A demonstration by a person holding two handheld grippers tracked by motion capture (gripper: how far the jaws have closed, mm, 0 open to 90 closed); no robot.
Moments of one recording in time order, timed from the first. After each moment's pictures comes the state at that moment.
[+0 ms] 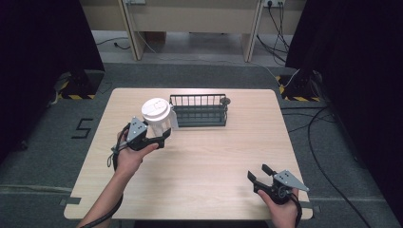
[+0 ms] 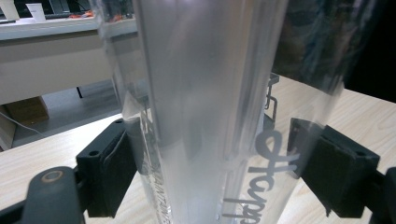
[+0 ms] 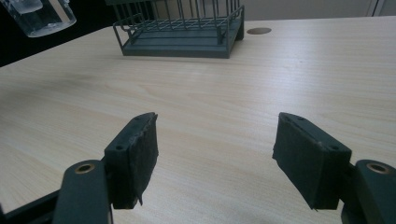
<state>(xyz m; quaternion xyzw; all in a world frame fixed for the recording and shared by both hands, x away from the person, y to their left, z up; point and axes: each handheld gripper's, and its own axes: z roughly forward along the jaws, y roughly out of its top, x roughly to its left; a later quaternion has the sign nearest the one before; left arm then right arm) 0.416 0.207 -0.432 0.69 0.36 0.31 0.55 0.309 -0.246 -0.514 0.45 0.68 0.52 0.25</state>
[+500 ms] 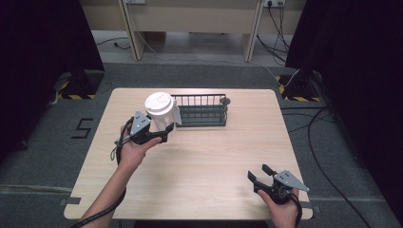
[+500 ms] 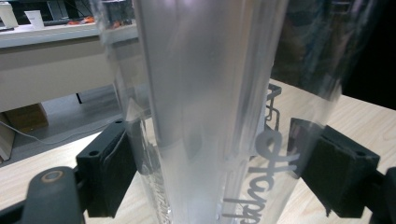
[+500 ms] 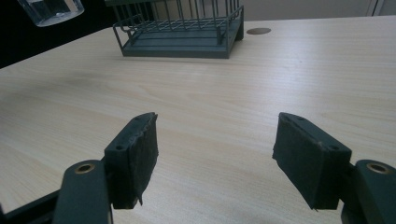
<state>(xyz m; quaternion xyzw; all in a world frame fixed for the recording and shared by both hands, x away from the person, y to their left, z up) 0.431 0.198 -0.421 0.69 0.35 0.31 0.55 0.309 -0.246 -0.514 0.45 0.68 0.53 0.25</state>
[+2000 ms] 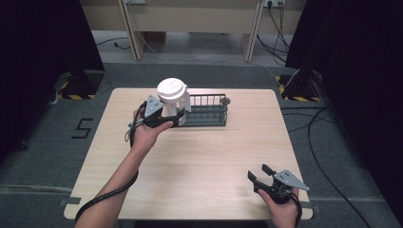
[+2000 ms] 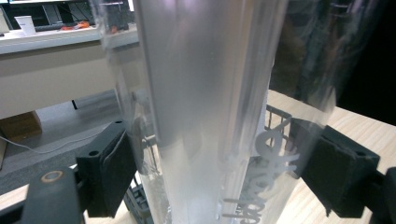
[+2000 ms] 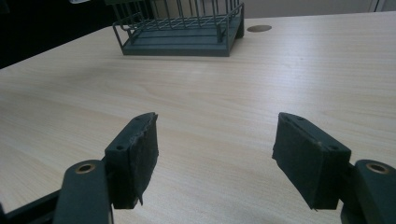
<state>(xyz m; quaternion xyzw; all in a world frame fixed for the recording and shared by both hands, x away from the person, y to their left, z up) 0.478 0.167 -0.403 0.69 0.35 0.31 0.56 0.310 -0.247 -0.514 0.46 0.68 0.53 0.24</state>
